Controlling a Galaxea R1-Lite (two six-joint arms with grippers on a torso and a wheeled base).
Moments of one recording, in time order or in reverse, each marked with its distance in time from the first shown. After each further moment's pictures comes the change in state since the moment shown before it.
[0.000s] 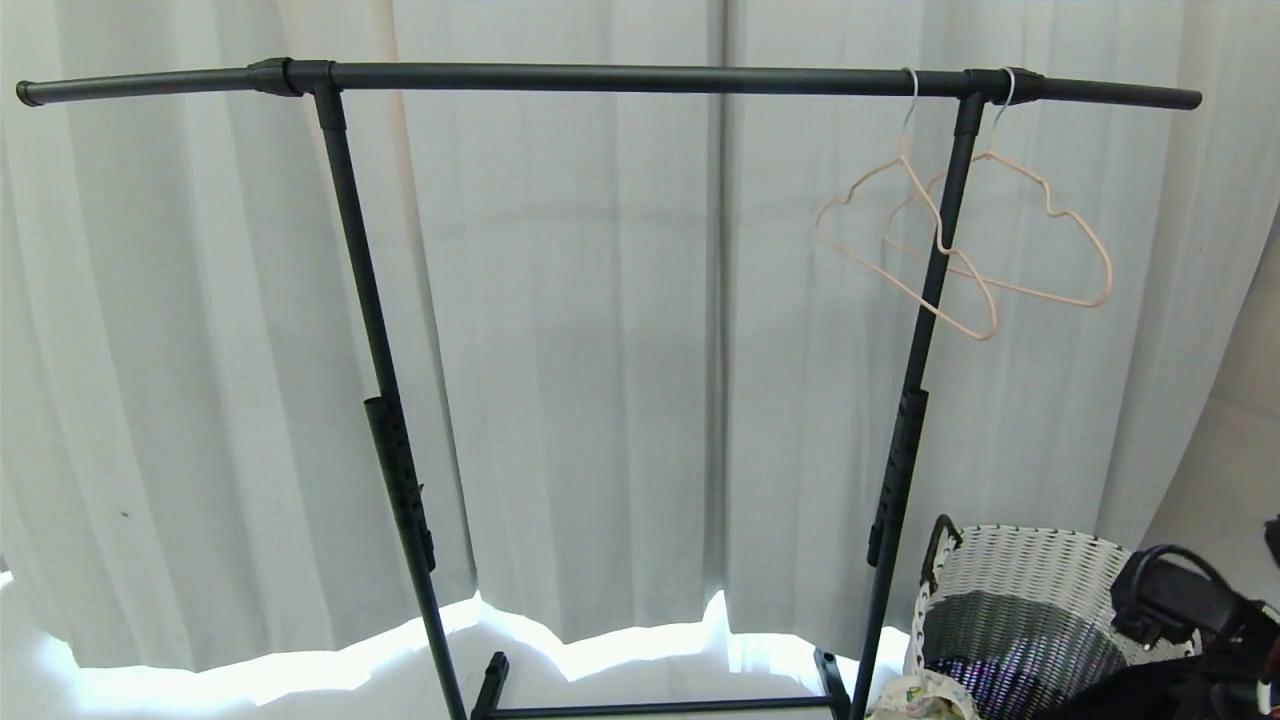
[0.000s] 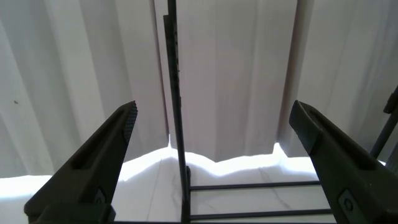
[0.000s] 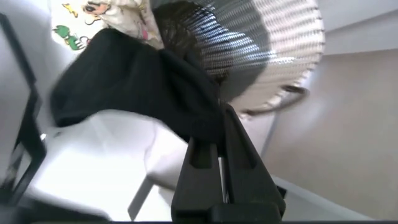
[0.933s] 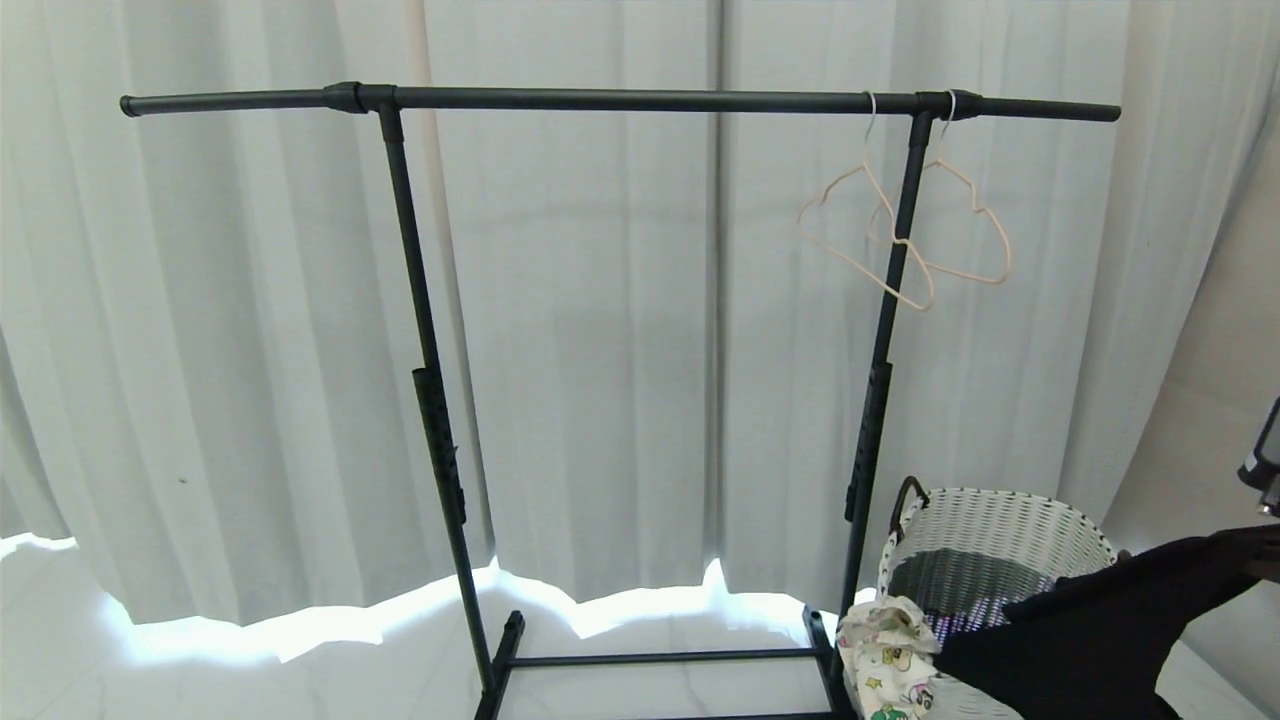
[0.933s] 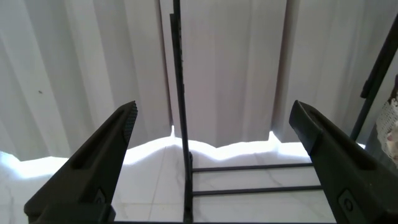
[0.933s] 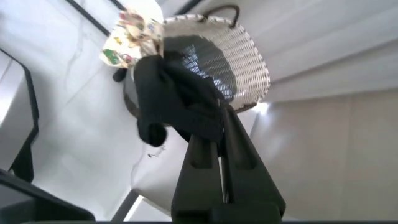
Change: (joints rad) left arm 0.000 0.000 0.000 0.000 -0.001 0.007; right arm 0.181 -0.206 -0.470 0.460 0.010 -0.005
